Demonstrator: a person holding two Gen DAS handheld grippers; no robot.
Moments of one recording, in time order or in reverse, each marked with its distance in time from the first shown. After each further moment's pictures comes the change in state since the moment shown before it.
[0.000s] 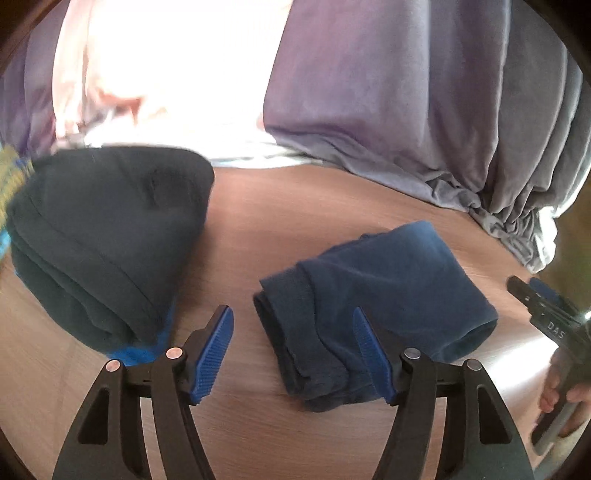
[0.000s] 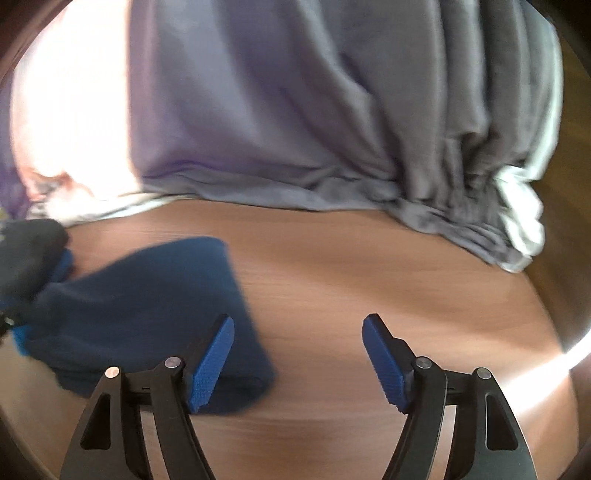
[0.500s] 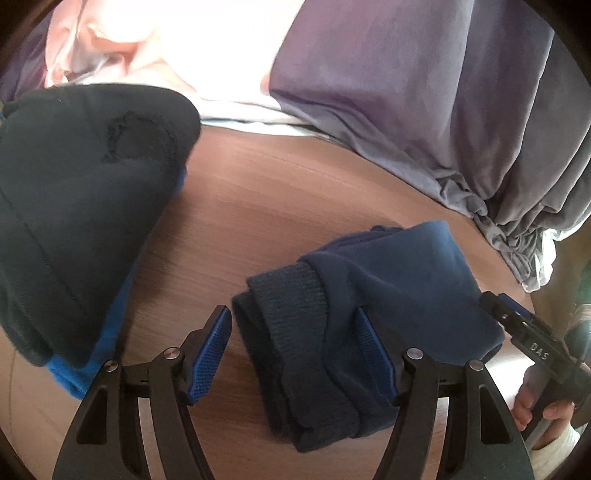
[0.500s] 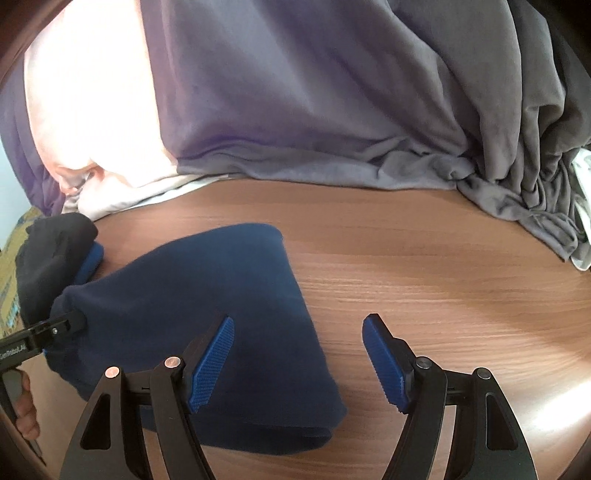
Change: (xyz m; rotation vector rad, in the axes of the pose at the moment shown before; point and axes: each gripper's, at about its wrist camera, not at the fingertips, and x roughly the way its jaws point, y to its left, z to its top) left arm 0.052 0.006 0.001 -0.092 0.078 -0.073; right arm 0.056 0.020 0.000 0.014 0.090 0.183
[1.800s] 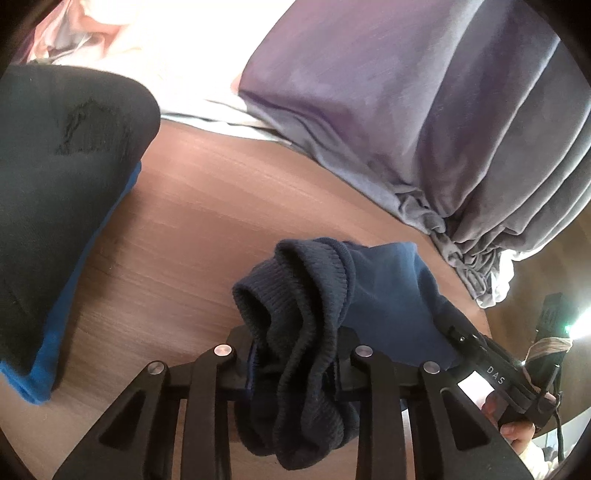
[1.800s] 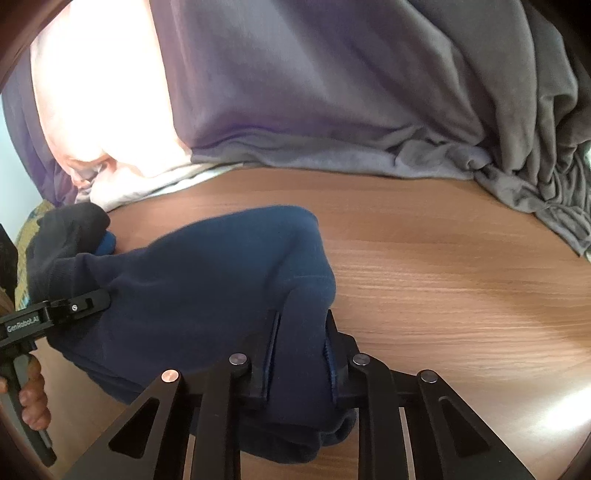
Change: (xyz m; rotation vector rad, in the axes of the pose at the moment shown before) left arm -0.006 -0.008 0.009 -0.064 -0.023 -0.194; right arm -0.001 0.006 -0.007 -0.014 0.003 0.057
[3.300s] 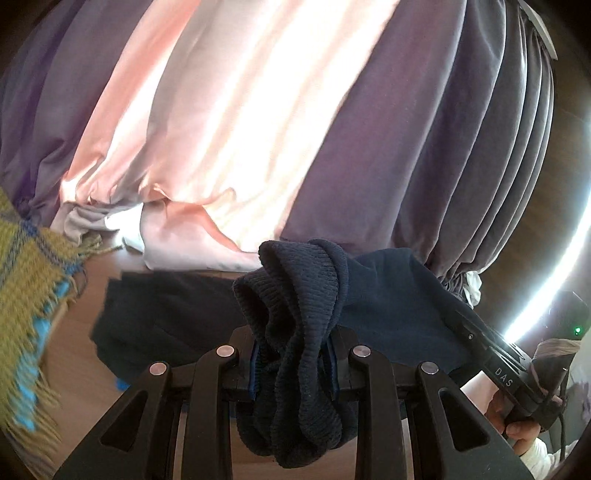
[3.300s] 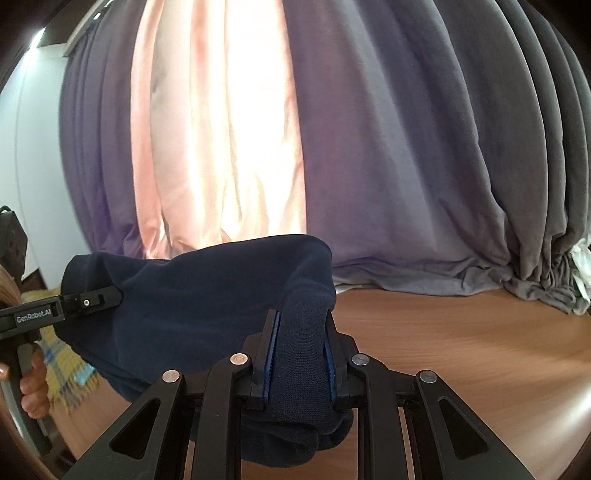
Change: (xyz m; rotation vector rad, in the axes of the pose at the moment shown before) left arm -0.249 0.116 0.087 0.266 -0.233 -0.038; right arm -0.133 0.258 0.020 -0.022 -0.386 0.002
